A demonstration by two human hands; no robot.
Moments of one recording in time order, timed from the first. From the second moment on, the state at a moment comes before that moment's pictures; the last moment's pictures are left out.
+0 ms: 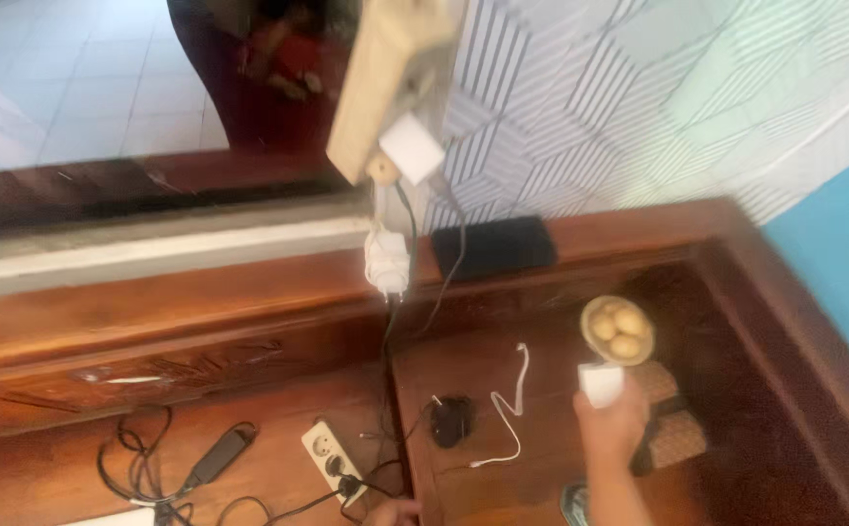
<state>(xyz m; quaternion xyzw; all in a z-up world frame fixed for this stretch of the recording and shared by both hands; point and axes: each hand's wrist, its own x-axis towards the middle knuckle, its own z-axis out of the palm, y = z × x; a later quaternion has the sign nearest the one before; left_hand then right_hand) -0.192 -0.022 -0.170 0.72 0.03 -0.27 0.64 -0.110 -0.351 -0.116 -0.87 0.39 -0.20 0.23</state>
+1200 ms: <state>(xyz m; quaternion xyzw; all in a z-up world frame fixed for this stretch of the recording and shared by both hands) -0.198 0.095 0.333 0.46 -0.20 -0.16 0.85 -0.278 -0.057 0.334 -0.75 0.01 -0.12 0.65</state>
